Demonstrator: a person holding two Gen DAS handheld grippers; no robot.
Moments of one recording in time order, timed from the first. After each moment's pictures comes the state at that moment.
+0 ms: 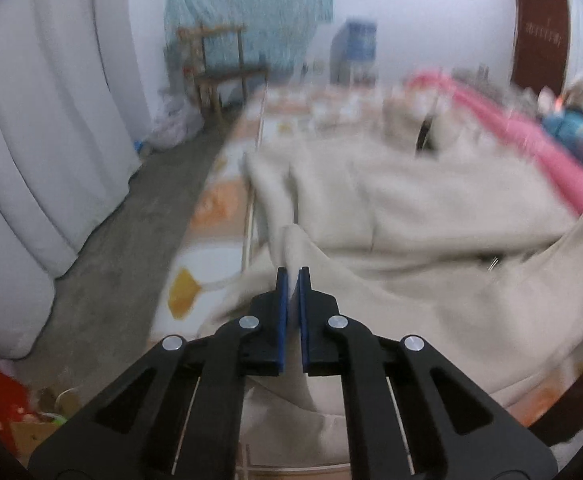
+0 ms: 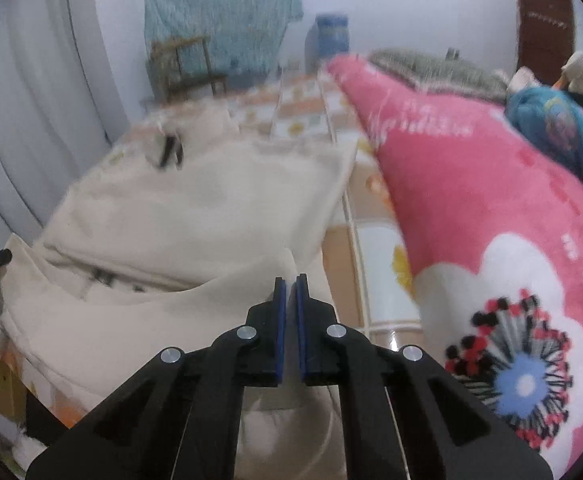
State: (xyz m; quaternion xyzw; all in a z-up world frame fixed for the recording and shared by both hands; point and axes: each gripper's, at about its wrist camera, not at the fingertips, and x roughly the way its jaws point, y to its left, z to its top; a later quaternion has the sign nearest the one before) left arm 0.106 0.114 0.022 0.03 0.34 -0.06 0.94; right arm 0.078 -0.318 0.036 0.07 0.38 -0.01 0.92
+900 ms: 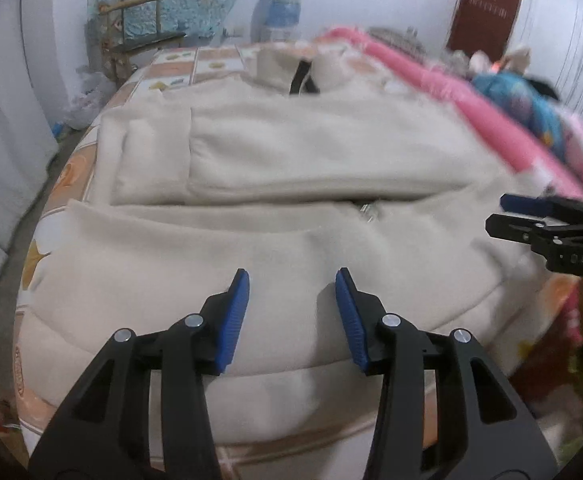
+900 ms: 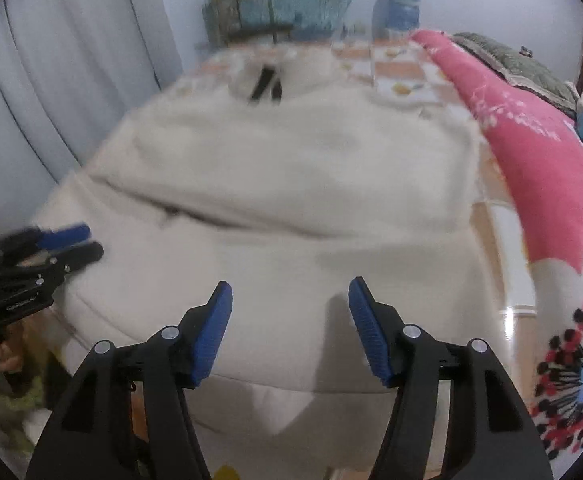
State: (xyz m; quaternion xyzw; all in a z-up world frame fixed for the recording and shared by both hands) left arm 0.104 0.012 -0.032 0.05 0.42 -0.18 0.89; right arm 0.104 -0.222 0.002 0.02 0.47 0.09 0.88
